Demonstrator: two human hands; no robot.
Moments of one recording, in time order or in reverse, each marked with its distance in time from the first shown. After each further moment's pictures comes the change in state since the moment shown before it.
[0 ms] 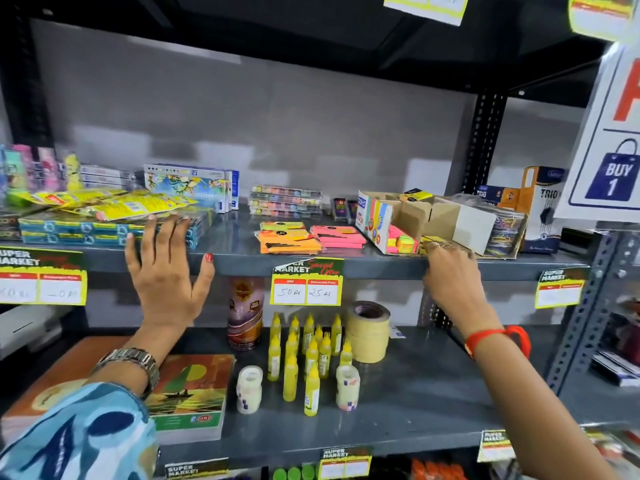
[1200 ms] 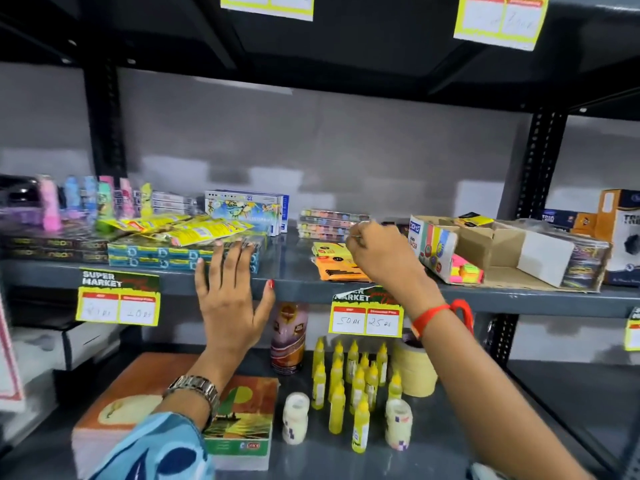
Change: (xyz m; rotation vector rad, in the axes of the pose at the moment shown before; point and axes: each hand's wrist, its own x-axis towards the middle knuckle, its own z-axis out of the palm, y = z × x) left_hand 0.001 -0.004 -0.002 0.013 -0.047 0.016; right_hand 0.037 -0.159 -0.037 0.488 -0.062 -0.265
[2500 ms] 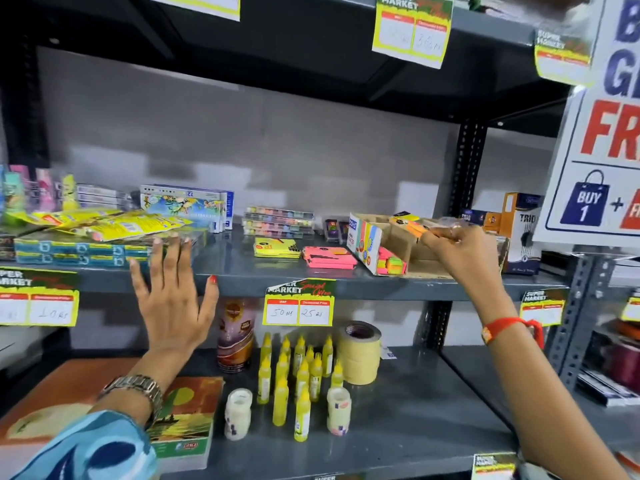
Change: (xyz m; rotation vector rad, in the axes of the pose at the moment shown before) left_hand -0.004 0.024 -0.001 -0.016 -0.034 -0.065; right_hand -0.060 0.143 -0.093 0.241 0.404 0.354
